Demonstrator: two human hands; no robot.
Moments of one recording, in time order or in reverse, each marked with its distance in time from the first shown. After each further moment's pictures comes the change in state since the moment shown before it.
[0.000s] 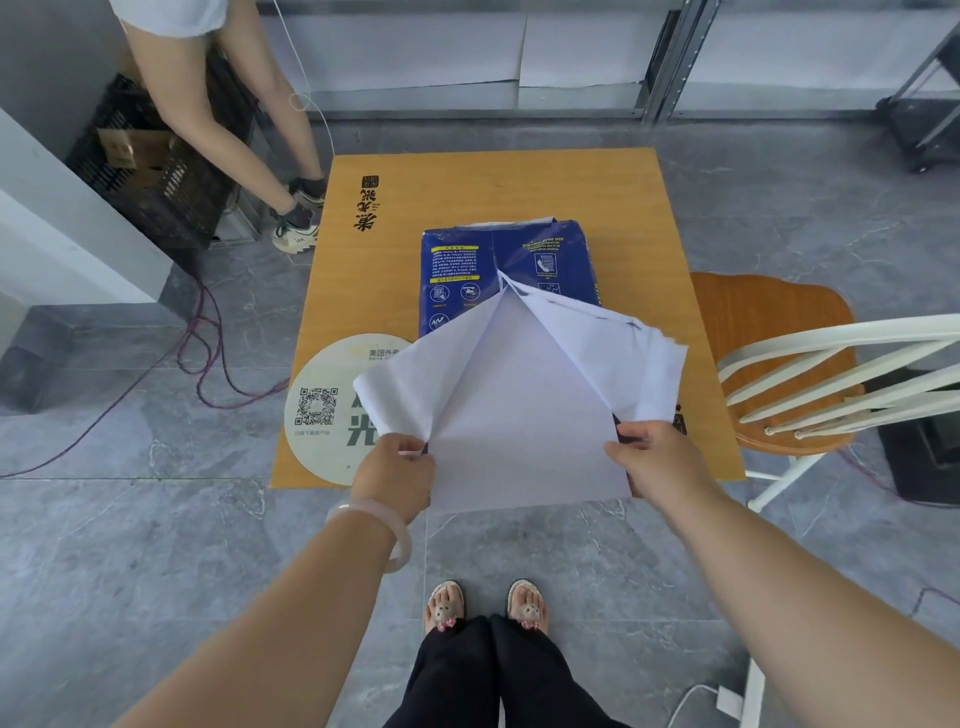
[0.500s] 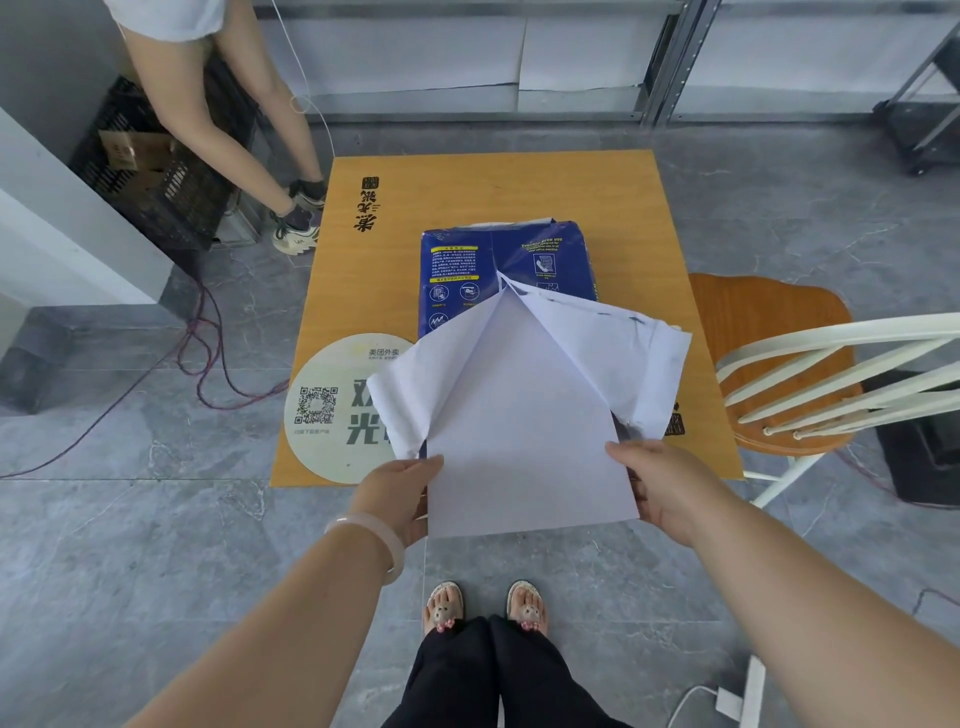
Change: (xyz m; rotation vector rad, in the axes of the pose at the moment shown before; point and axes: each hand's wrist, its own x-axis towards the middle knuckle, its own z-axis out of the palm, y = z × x) left_hand -0.006 -0.019 0.005 -0.432 -0.149 -0.210; right_hand -0.005 0.009 -0.002 0.476 -0.247 0.301
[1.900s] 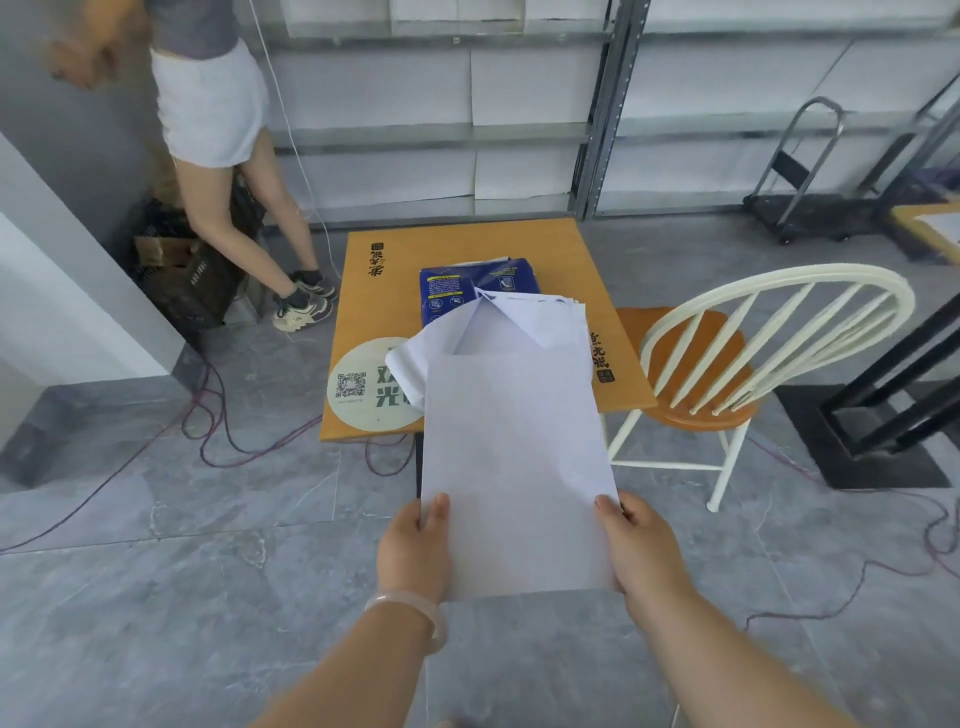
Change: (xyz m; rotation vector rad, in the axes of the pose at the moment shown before) left_hand -0.165 -0.128 -0.045 0.312 0.202 0.512; right_hand -0.198 0.160 0.030 -0.099 0.391 -0.434
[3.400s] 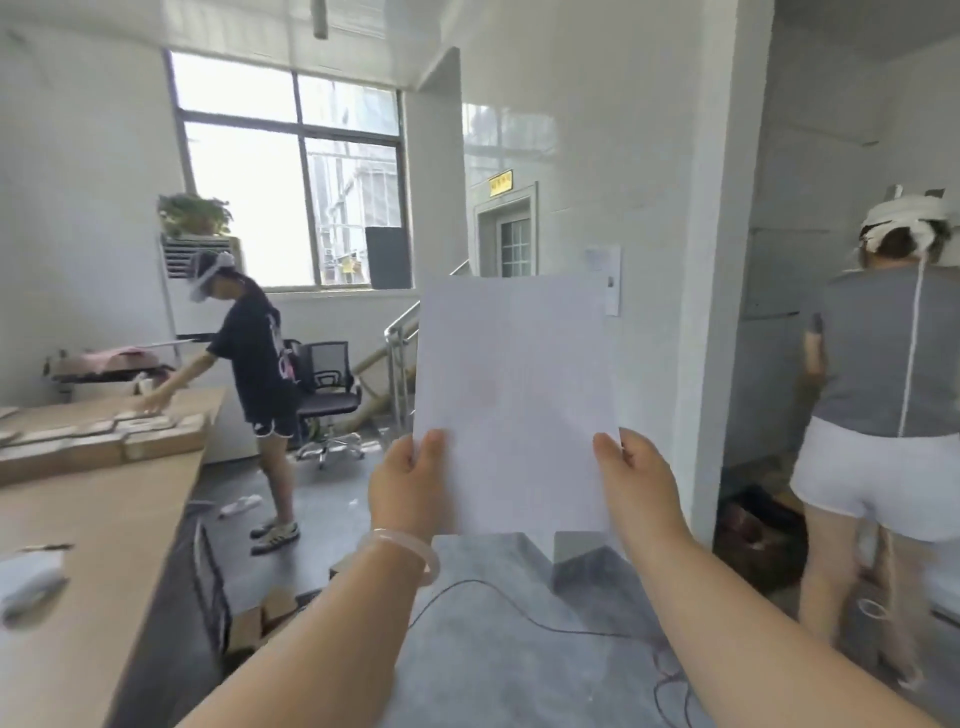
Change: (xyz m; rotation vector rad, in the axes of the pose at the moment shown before) left_hand -0.273 0.039 -0.543 -0.318 1.442 0.386; right_hand -0.446 -0.318 0.296 0.232 -1.083 -1.004
